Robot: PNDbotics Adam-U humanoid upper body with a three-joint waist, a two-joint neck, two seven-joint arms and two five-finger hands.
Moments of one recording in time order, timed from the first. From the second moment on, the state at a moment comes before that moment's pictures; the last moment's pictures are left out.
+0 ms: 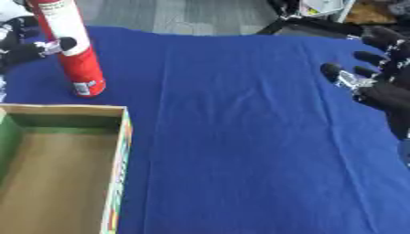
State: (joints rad) left arm -0.99 0.43 -0.12 -0.94 -0.01 0.15 0.00; right arm -0.21 -0.68 -0.01 -1.97 -0.55 0.21 -0.40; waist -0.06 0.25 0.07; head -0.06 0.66
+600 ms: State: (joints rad) left arm -1.01 0.41 -0.12 -0.94 -0.04 0.12 -0.05; right arm -0.22 -0.68 -0.01 -1.98 -0.55 0.21 -0.40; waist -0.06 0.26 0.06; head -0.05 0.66
